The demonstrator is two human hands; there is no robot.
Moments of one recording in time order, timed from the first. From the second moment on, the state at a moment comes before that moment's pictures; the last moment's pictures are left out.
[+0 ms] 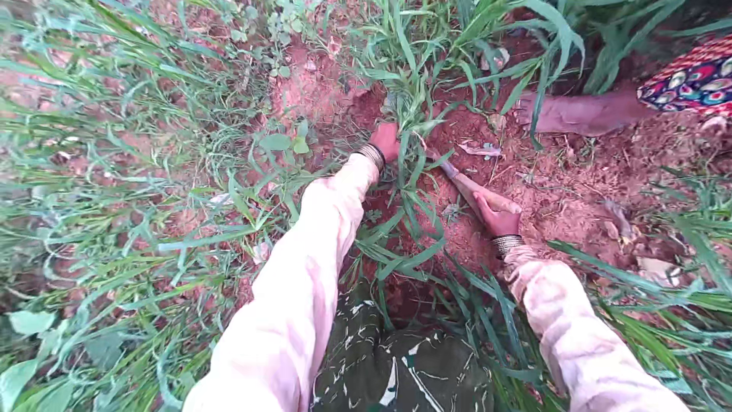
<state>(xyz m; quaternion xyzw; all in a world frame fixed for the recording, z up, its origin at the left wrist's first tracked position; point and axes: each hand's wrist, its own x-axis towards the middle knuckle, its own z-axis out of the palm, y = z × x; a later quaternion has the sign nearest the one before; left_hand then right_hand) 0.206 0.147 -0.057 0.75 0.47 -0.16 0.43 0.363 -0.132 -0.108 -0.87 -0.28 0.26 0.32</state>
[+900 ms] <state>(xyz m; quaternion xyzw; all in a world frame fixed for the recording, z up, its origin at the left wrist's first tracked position) 0.096 0.156 -0.065 0.83 0.44 -0.20 0.28 0.361 -0.132 -0.111 -0.87 -0.27 0.25 0.32</state>
